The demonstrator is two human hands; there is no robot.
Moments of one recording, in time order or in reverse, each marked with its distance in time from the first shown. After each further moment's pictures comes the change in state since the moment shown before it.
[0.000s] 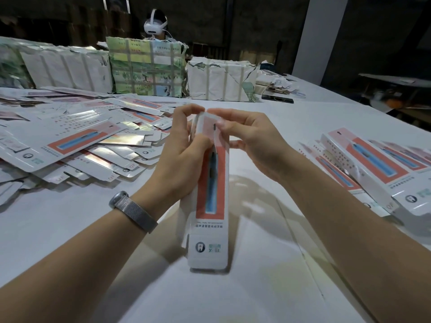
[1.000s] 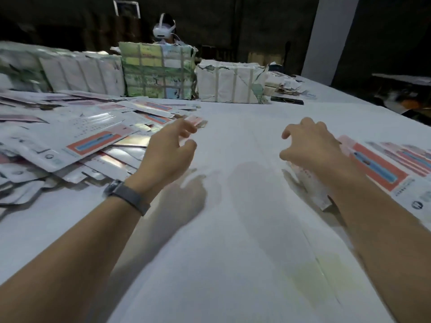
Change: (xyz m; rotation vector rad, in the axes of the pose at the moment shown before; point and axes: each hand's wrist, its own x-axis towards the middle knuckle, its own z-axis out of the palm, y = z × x) left_hand 0.023 -0.018 -0.038 0.638 0.059 -0.114; right_hand 0.008 0.031 -0.085 -1.391 0.230 0.379
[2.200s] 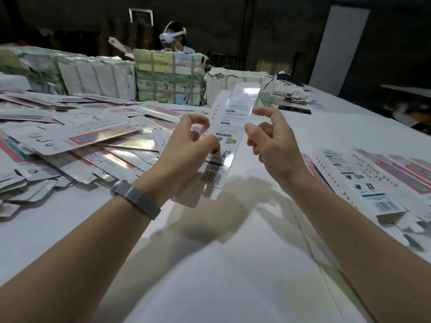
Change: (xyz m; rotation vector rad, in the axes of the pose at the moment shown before) left_hand -0.014 0.036 -0.010 -0.706 -0.129 -0.223; right_hand -0.038 -0.076 -0.001 1.278 0.153 -0.330
